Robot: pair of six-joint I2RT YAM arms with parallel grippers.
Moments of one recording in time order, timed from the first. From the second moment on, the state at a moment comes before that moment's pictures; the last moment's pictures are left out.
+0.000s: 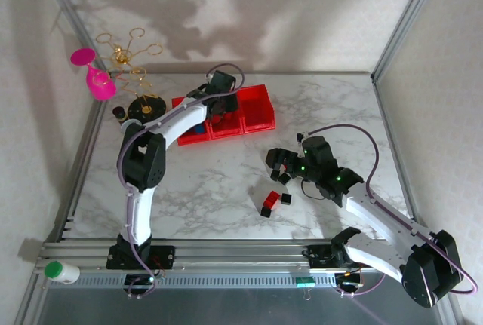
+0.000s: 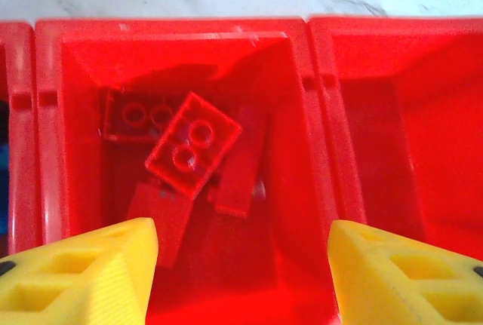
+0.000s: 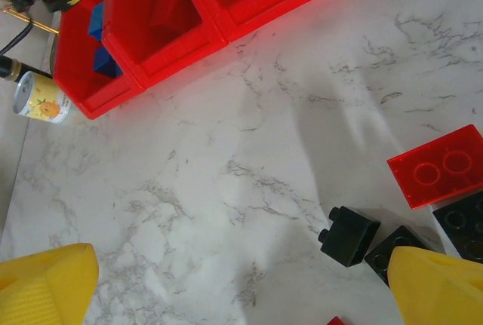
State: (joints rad) left arm -0.49 2.07 1.72 -0.51 -0.20 -0.58; right arm 0.58 1.00 0.64 -0.28 -0.11 0.72
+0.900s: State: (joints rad) left arm -0.97 1.79 1.27 -0.48 -0.11 -0.62; right arm 0.58 0.67 0.55 -0.58 -0.04 0.81
